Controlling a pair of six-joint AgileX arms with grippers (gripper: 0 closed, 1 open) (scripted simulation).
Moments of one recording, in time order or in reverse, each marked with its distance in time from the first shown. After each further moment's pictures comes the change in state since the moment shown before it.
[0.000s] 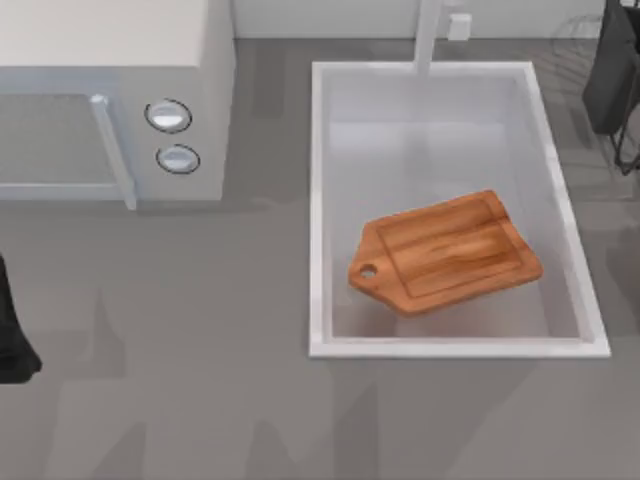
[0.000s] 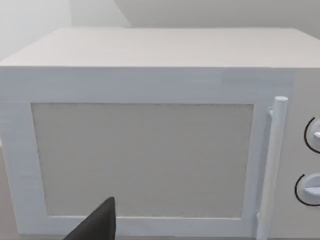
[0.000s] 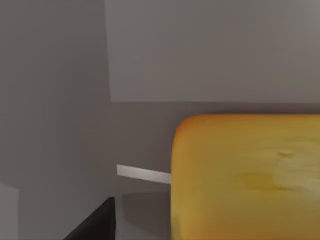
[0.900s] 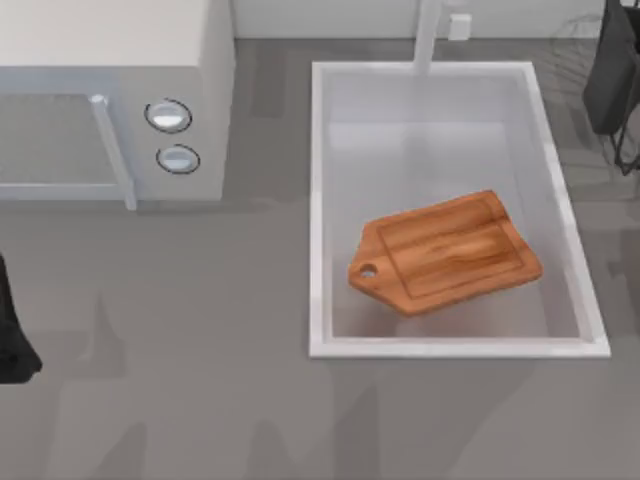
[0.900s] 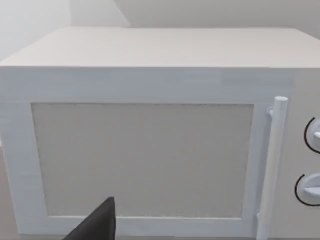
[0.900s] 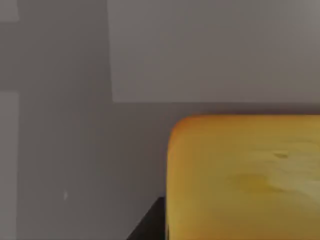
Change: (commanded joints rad) left arm 0.000 0.000 0.000 0.000 0.000 0.000; right arm 0.000 0.000 0.000 0.000 0.000 0.000
